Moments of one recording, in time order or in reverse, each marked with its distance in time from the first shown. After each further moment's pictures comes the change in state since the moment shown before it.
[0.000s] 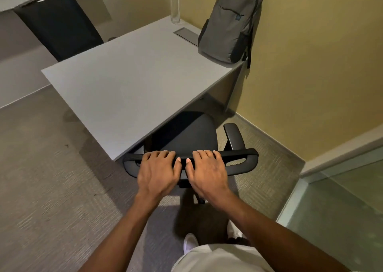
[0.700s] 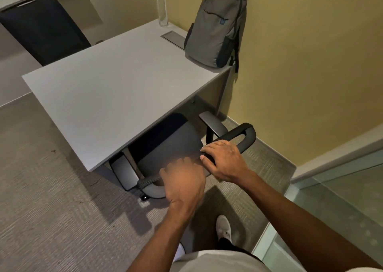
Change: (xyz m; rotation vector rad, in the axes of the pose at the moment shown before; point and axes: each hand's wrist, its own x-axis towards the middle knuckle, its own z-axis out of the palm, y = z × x) left_hand 0.046 0.173 0.028 -0.034 -0.091 -0.308; right_hand 0.062 0.177 -0.029 0.044 0.011 -0.237
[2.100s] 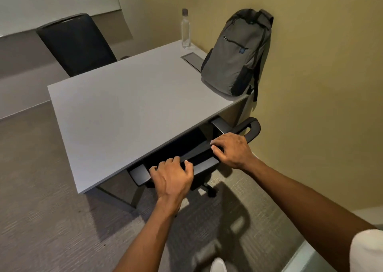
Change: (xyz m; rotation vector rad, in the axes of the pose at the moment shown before) left_hand 0.161 0.047 -0.014 -0.175 0.208 -0.171; right_hand 0.183 0.140 -0.044 0.012 0.074 -0.195
